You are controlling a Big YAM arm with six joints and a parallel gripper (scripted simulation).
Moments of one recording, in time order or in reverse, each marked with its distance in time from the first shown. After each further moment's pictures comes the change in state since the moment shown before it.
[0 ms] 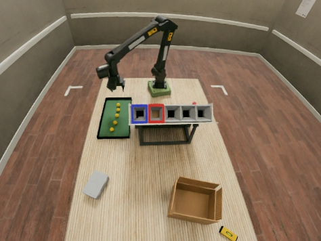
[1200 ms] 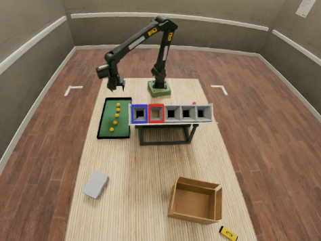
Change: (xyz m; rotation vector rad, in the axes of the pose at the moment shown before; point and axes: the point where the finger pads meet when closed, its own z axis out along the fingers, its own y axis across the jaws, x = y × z) arm 0.000 0.001 0.000 -0.003 0.002 -0.007
